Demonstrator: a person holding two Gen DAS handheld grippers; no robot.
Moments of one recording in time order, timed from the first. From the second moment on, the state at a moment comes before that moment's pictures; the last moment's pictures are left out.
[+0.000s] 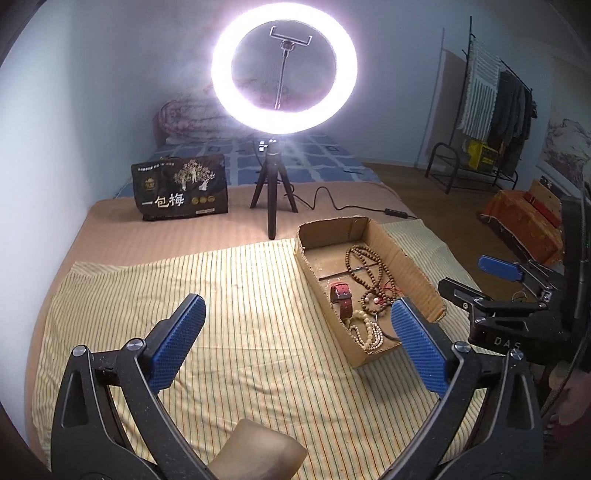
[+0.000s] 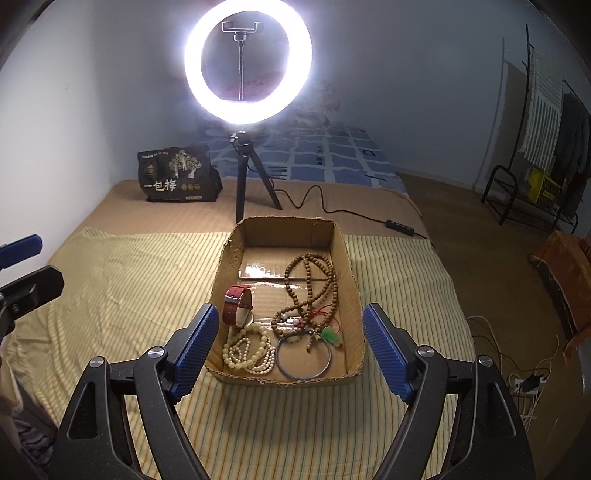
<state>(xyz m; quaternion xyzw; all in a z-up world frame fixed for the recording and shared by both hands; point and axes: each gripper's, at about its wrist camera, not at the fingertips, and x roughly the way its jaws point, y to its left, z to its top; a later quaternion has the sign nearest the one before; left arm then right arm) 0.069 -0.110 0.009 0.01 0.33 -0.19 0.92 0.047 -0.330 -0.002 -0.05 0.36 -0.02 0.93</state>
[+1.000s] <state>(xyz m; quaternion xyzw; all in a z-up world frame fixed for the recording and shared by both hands) 0.070 -0.113 0.005 0.04 0.34 -0.17 0.92 0.042 -0.328 0.001 -0.05 0.35 -0.02 0.93</state>
